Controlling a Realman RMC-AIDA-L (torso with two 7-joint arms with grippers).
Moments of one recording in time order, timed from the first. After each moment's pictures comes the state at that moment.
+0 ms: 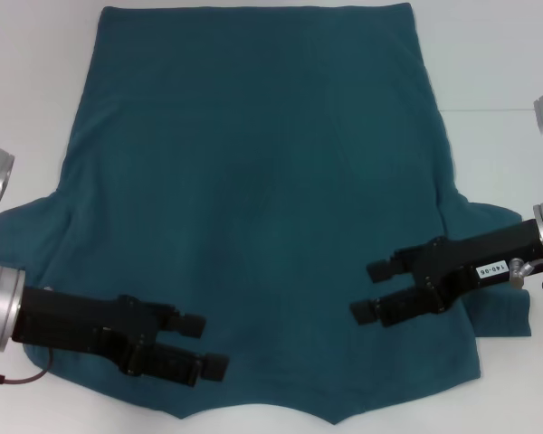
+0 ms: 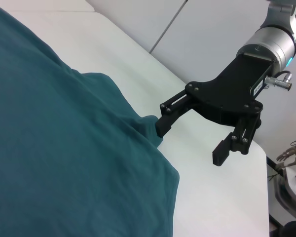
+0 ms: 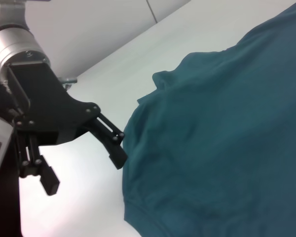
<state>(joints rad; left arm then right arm) -0.50 -2.10 0.80 0.96 2.17 1.84 -1.92 0.67 2.07 -0.85 -0.87 -2.24 -1.67 1.91</state>
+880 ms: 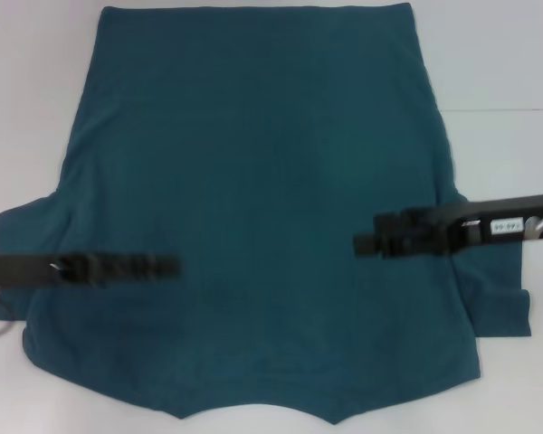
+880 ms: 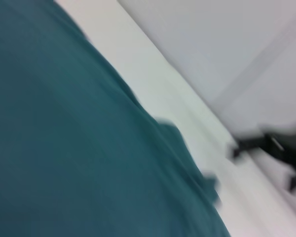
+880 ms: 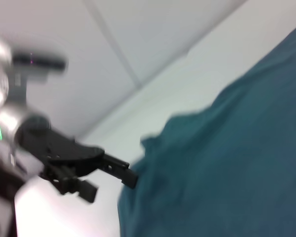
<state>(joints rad) -0.49 -2.09 0.62 0.94 2.17 1.74 -2.11 0.65 2.07 -0.72 -0.83 -2.13 -1.66 1.97</state>
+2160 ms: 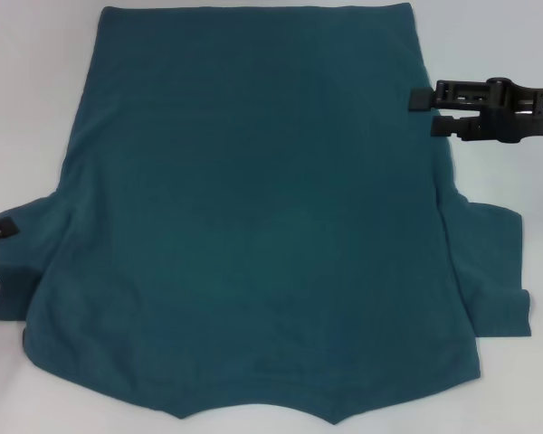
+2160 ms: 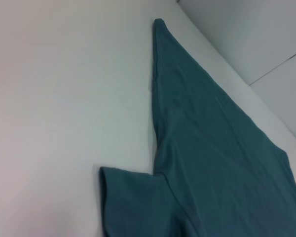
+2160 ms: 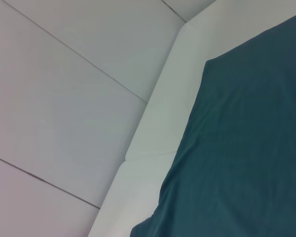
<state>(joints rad) -0.39 -2.03 0.29 0.73 2.18 1.30 -2.20 0.75 1.90 -0.64 -0.63 -2.01 -1.49 2.38</state>
